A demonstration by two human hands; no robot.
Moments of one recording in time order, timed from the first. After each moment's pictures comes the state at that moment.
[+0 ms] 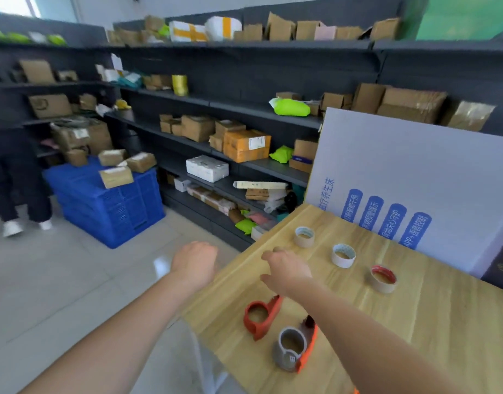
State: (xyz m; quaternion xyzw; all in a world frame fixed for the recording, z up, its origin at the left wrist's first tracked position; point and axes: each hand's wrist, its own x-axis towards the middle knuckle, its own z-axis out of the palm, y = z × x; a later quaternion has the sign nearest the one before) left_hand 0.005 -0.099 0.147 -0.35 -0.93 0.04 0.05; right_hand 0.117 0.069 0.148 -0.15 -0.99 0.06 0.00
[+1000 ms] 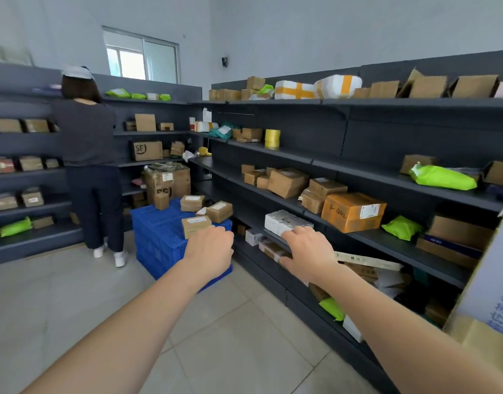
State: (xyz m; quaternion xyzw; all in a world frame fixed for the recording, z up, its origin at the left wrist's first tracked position) left_hand -0.395 -0.273 0.245 -0.27 -0.94 0.02 0.21; right_hand -0.330 -0.074 0.248 -0.02 -0.99 -0.04 0.15
